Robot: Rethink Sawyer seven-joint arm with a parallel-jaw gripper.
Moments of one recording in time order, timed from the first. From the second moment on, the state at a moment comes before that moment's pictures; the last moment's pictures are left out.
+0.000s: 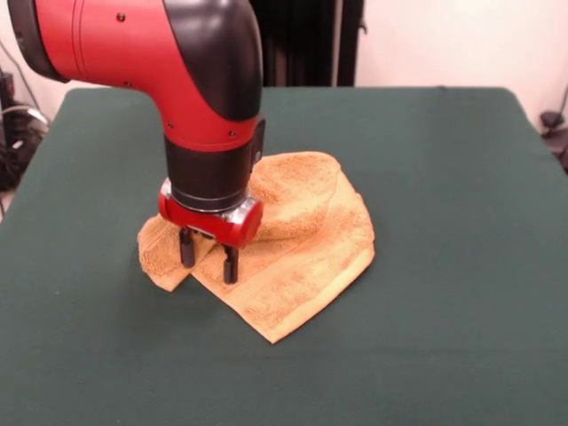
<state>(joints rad) -0.39 -0.31 0.13 1.23 -0.32 0.61 2.12</state>
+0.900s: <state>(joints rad) -0.56 -0.49 0.11 1.32 -0.35 0.64 2.12</state>
